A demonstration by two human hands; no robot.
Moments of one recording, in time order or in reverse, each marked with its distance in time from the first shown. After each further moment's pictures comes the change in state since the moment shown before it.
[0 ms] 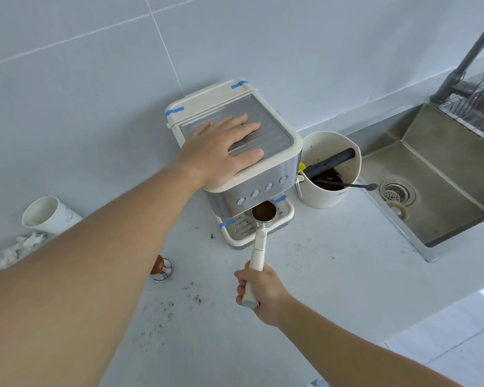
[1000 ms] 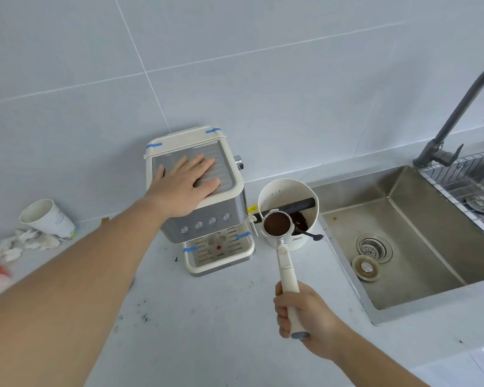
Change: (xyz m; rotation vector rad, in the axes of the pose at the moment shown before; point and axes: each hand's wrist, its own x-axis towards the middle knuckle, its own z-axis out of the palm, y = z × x) left_hand 0.005 0.052 0.009 0.073 -0.011 -0.415; right_hand -0.097 -0.137 -0.149 -0.344 -0.234 -0.085
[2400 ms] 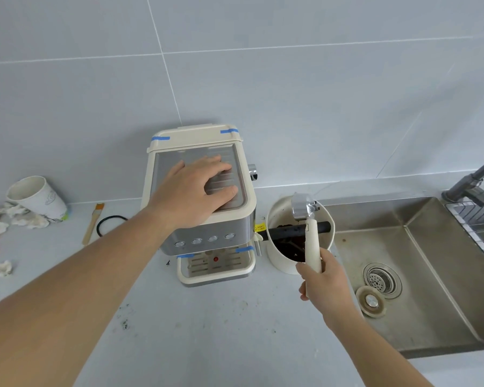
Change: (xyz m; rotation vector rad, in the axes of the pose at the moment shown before) left_hand 0.014 0.007 0.008 -0.254 0.228 0.042; right_hand 0.079 -0.068 -0.035 -0.536 0.538 -0.321
